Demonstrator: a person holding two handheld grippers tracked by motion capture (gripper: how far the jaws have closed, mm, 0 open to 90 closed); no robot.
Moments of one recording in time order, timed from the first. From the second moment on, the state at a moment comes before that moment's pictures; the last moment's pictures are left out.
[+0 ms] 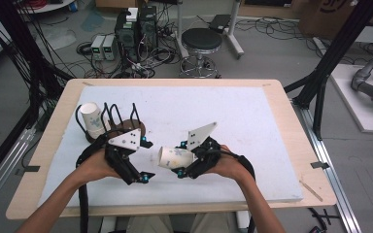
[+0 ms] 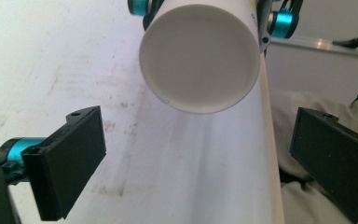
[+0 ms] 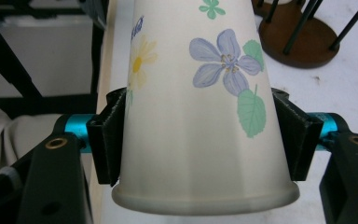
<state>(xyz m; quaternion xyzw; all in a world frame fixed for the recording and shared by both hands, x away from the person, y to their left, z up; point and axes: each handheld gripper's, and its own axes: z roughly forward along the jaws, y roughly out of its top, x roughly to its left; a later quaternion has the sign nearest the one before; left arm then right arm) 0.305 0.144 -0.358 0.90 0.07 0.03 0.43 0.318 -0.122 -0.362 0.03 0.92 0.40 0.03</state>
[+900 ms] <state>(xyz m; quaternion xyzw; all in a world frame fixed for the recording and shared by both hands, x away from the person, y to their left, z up) 0.316 0.127 -0.355 0.95 0.06 0.02 0.31 0.315 -0.113 -0.355 0.01 0.96 0.28 0.04</state>
